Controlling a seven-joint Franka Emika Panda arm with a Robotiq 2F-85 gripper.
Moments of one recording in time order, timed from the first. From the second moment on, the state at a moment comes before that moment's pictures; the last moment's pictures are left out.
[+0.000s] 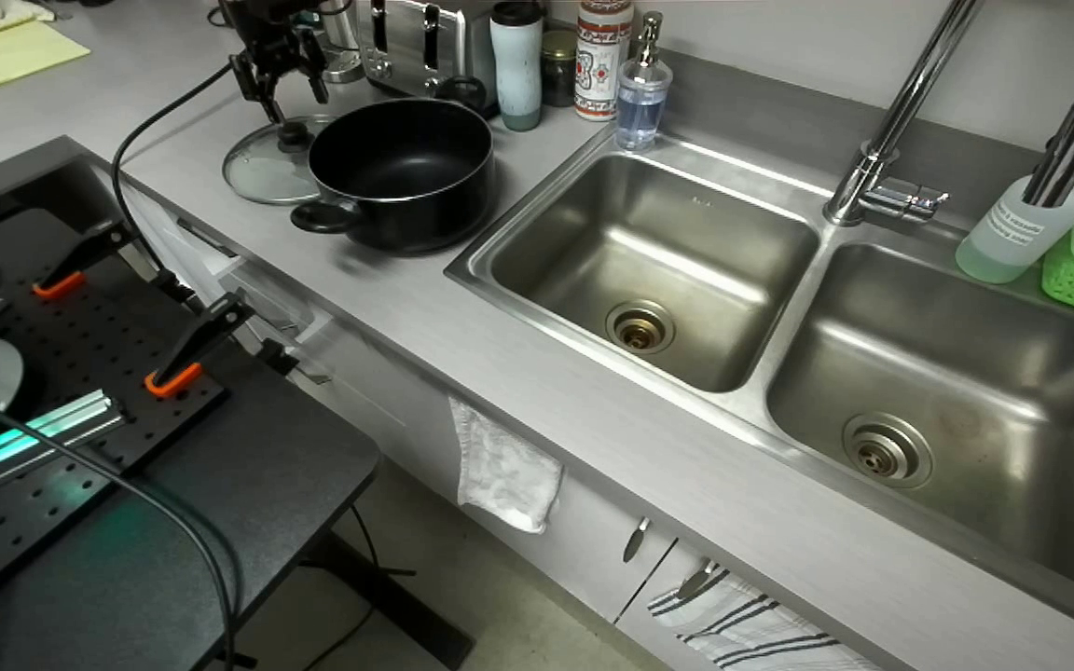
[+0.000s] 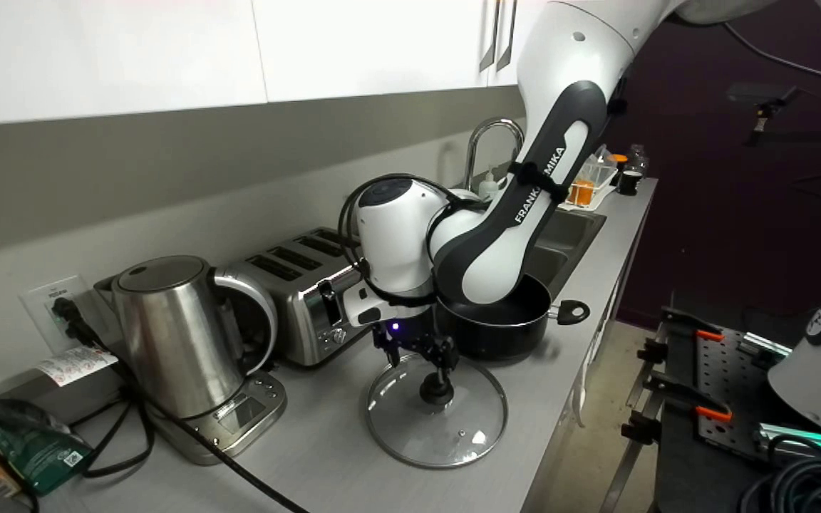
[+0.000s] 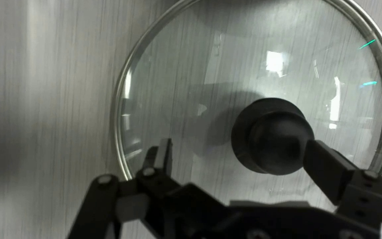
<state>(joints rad) 0.24 0.75 0.17 -1.89 -0.46 2.50 -0.93</state>
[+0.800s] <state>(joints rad) 0.24 0.76 0.17 -1.90 -0.46 2.50 -0.94</state>
